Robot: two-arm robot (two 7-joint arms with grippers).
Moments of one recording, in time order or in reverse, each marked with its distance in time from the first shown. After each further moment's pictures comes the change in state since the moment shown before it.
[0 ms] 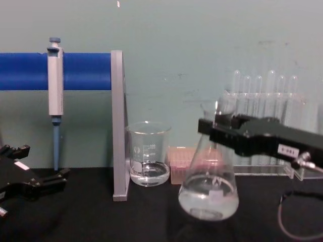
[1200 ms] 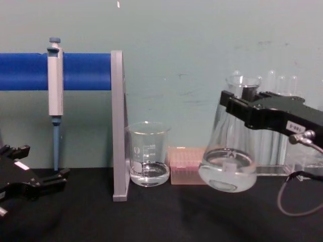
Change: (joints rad) left arm 0.000 0.000 0.000 0.000 0.000 0.000 0.000; right arm -0.128 -0.124 0.129 -0.153 -0.159 0.046 -0.258
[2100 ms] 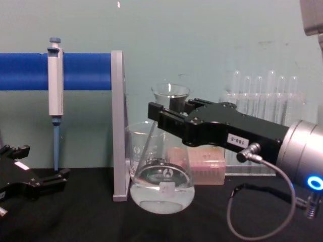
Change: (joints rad) left arm 0.000 0.000 0.000 0.000 0.000 0.000 0.000; right arm 0.069 -0.001 -0.131 0.039 0.026 -0.017 0.204
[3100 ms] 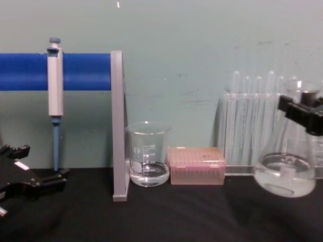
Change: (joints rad) left arm 0.000 0.000 0.000 0.000 0.000 0.000 0.000; right arm -0.172 0.048 0.259 -0.098 -0.035 0.002 -0.229
